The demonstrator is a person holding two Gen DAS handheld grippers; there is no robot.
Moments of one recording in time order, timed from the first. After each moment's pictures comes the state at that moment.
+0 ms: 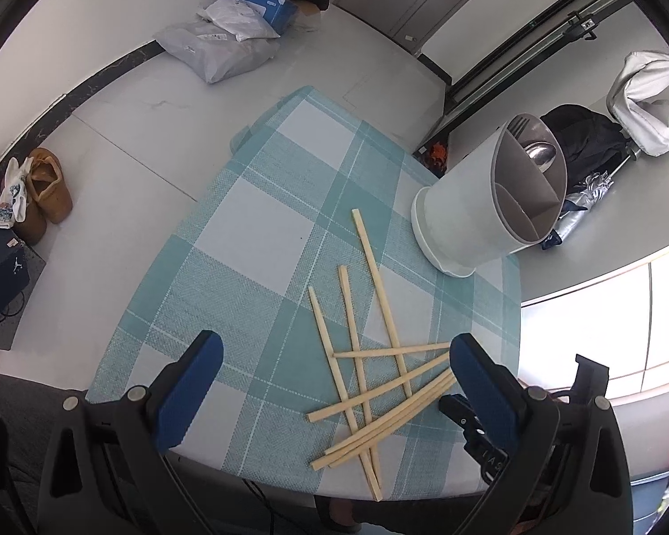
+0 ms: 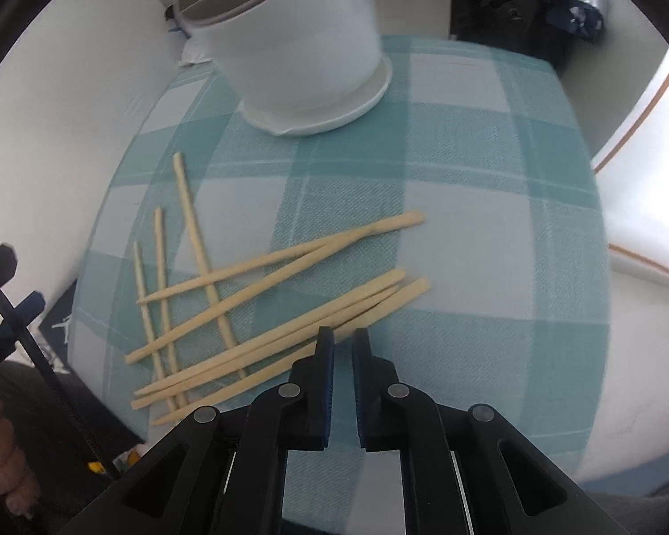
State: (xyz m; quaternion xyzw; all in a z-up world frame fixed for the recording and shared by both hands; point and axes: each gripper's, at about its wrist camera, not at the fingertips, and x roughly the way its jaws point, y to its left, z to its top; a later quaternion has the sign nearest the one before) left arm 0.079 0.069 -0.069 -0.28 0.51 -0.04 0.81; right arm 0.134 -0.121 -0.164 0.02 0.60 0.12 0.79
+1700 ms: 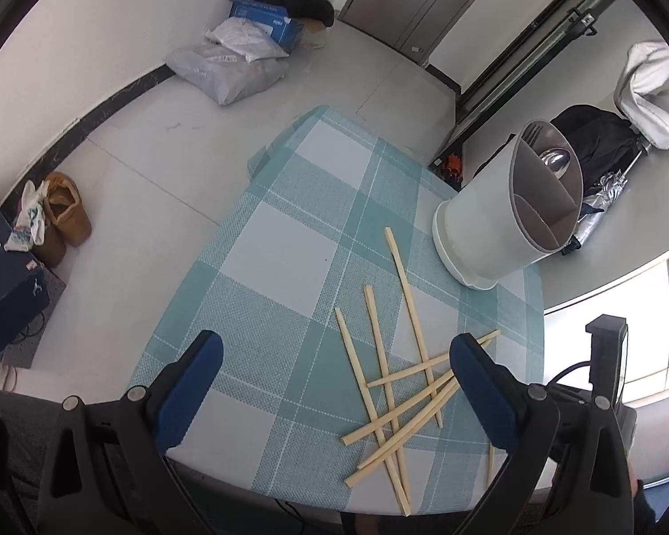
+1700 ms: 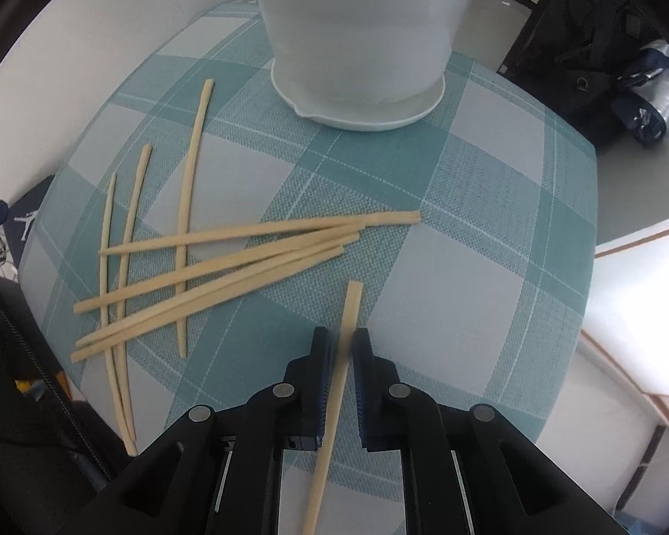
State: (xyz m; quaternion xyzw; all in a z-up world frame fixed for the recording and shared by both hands) left arm 0.080 0.070 -0.067 -0.23 0.49 -0.01 0.84; right arm 0.169 -0.113 -0.161 -0.12 0.61 0.16 0.77
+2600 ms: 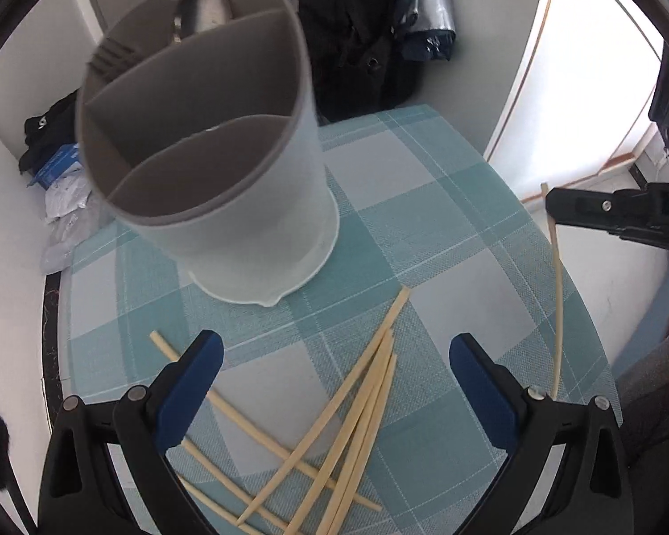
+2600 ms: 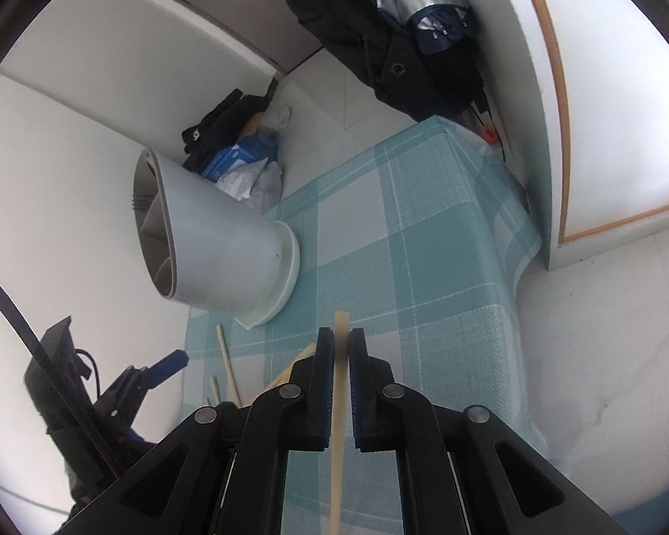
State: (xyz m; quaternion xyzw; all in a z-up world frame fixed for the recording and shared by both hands) left arm 0.153 -0.127 -0.087 0.15 0.52 -0.20 0.82; right arm 0.185 -0.314 -0.124 0.31 0.48 0.15 0.81
